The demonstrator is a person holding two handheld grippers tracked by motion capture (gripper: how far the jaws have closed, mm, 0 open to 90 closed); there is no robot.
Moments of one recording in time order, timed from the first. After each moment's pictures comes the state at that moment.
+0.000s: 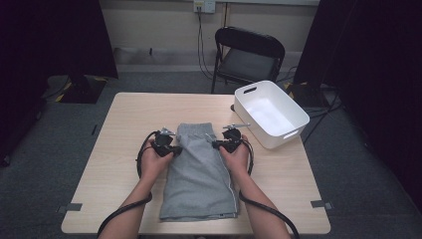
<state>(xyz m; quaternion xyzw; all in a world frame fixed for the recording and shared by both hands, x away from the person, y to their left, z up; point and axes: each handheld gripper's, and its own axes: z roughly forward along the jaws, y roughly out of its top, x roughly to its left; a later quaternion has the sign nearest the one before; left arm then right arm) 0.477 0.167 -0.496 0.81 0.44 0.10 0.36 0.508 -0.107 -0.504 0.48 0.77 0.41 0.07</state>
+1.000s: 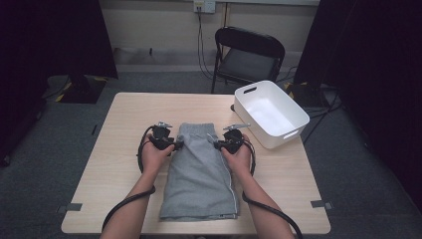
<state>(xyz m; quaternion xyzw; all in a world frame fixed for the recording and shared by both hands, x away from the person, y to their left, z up) 0.500 0.171 -0.496 0.78 0.49 0.11 0.37 0.504 -0.112 -0.502 0.45 0.79 0.40 0.10</state>
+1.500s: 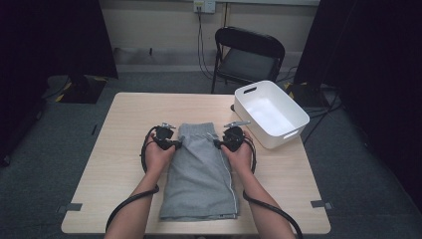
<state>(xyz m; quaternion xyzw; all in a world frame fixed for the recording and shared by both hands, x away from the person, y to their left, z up) 0.497 0.162 -0.495 0.79 0.48 0.11 0.36 0.511 -0.113 -0.496 0.46 0.79 0.38 0.14</state>
